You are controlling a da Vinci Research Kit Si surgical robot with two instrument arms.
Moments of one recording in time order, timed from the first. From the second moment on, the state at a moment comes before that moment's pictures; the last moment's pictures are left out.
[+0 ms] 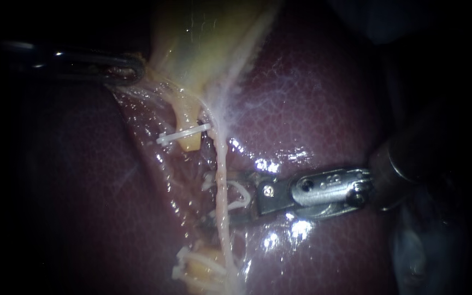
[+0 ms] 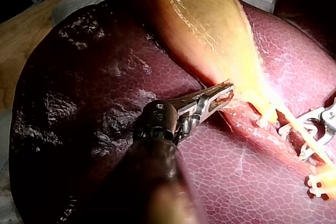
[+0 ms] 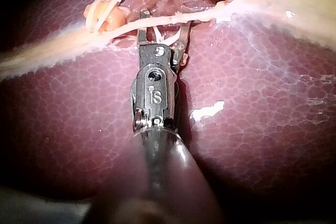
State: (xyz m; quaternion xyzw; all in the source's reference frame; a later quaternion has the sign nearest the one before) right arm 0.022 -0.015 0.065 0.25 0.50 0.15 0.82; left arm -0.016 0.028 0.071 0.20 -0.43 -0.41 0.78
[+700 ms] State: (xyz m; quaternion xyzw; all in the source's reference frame) right arm 0.016 -0.012 0.063 0.26 0.50 0.16 0.81; left arm -0.016 0.028 0.071 0.20 -0.43 -0.41 0.78
